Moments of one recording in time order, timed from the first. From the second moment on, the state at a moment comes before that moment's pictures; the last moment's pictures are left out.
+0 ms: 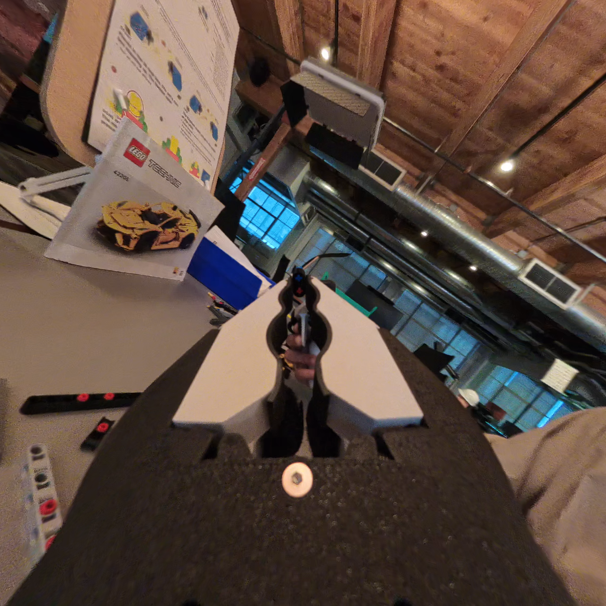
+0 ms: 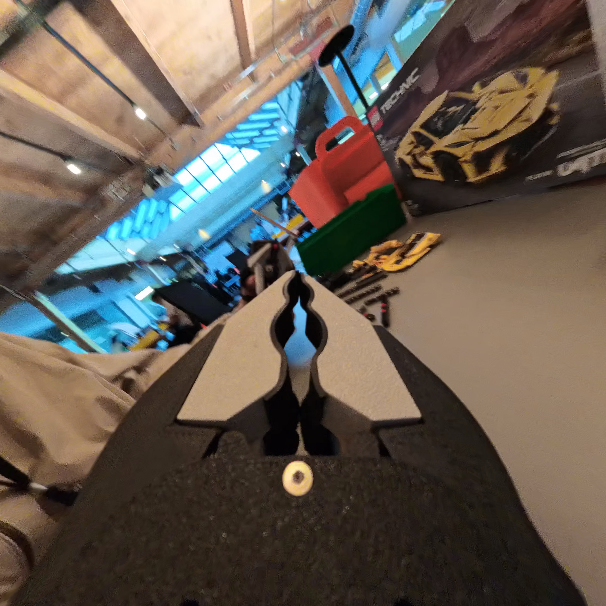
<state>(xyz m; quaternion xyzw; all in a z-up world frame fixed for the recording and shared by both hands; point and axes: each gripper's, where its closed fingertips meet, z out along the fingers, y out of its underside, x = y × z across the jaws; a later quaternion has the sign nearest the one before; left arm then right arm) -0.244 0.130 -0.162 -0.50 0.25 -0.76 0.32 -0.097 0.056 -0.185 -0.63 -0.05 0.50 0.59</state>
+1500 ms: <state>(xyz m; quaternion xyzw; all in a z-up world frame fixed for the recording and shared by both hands) -0.191 0.032 -0.206 -0.47 0.54 -0.62 0.33 -0.199 0.037 -0.202 -0.65 -0.18 0.58 0.46</state>
